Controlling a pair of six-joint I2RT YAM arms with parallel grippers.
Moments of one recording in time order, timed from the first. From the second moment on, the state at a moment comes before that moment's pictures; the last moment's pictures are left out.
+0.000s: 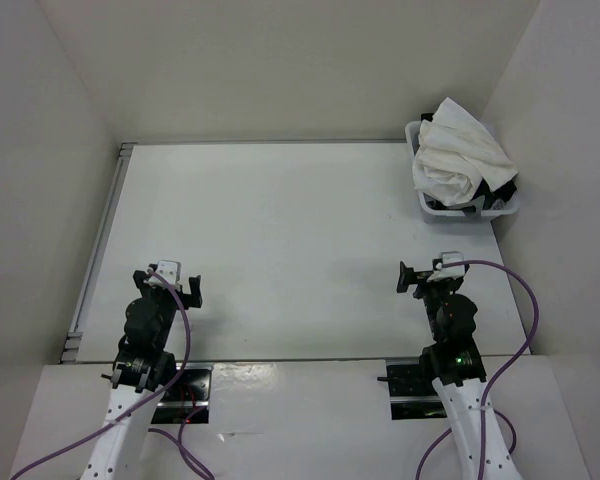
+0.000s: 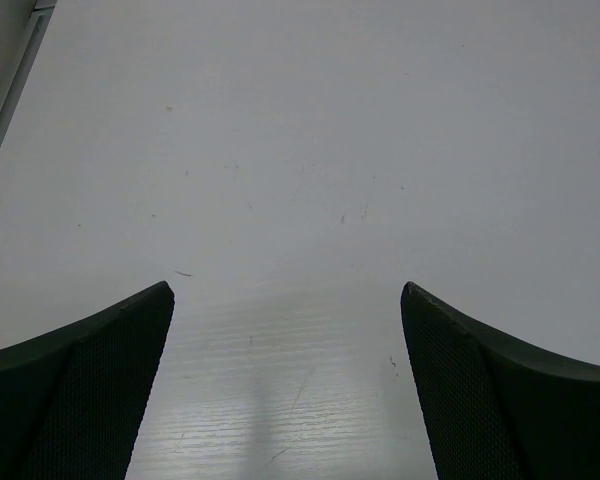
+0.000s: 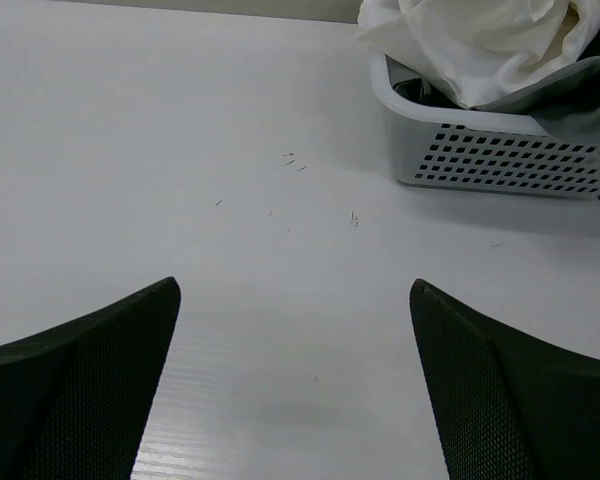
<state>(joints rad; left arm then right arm) -0.12 0.01 0.04 -0.18 -0.08 0.07 0.14 0.01 0.05 -0.07 0.10 -0.04</state>
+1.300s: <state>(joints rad) -0.12 0.01 0.04 -0.19 -0.08 0.07 0.12 0.99 1.34 -0.59 0.15 -0.14</state>
